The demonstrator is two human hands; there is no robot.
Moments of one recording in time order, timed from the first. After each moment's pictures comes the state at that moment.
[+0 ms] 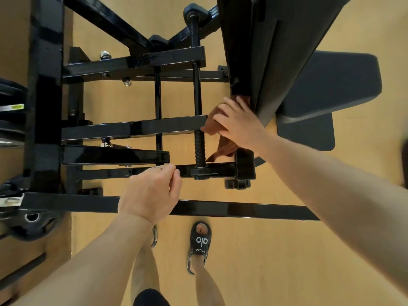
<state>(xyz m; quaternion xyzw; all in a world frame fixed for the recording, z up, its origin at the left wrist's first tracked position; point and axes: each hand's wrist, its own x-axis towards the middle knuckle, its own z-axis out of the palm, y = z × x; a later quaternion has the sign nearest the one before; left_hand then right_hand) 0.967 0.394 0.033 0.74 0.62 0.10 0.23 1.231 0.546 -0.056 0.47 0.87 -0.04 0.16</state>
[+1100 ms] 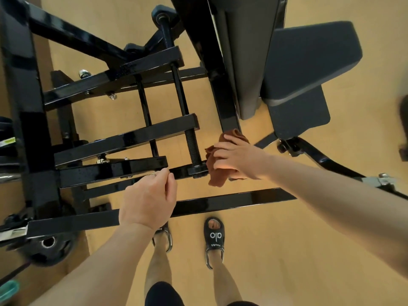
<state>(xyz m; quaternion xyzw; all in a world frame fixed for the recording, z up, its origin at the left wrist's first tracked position) 0.966 0.393 0.029 0.75 0.61 0.06 0.24 1.258 0.440 -0.043 0.35 0.90 -0.17 0.17</state>
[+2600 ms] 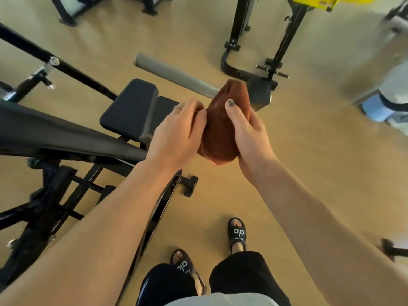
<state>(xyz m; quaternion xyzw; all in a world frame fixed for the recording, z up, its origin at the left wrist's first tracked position) 1.176 0.314 0.304 0.91 0.07 0.17 0.37 1.216 0.171 0.345 0.67 -0.06 -0.23 -0.70</state>
